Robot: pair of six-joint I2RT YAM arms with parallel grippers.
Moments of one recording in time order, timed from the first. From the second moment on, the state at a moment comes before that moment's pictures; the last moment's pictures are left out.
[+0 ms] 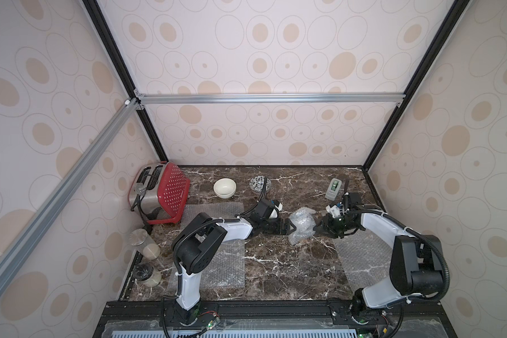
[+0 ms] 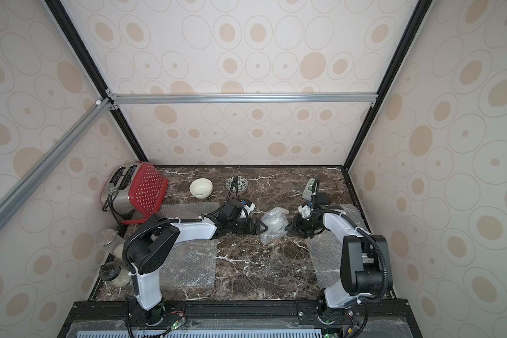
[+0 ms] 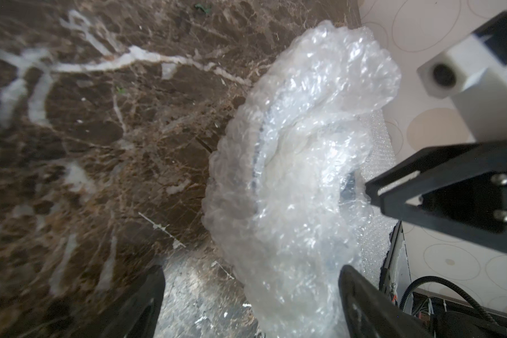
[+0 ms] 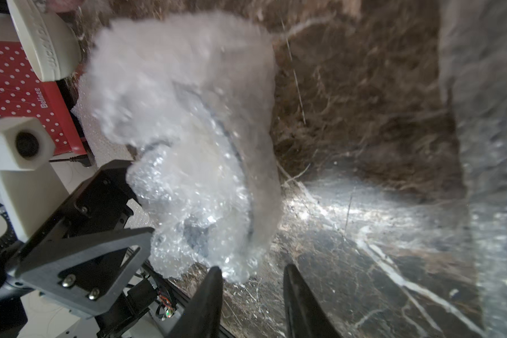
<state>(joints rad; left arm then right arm) -0.71 1.93 1.07 0.13 0.45 -0.69 0.03 1.53 0.89 -0.68 -0.65 0.39</state>
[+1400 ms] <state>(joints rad) -0.64 1.70 0.95 0.04 0.22 -0.69 0.31 1.71 0.85 -0.16 -0.45 0.70</state>
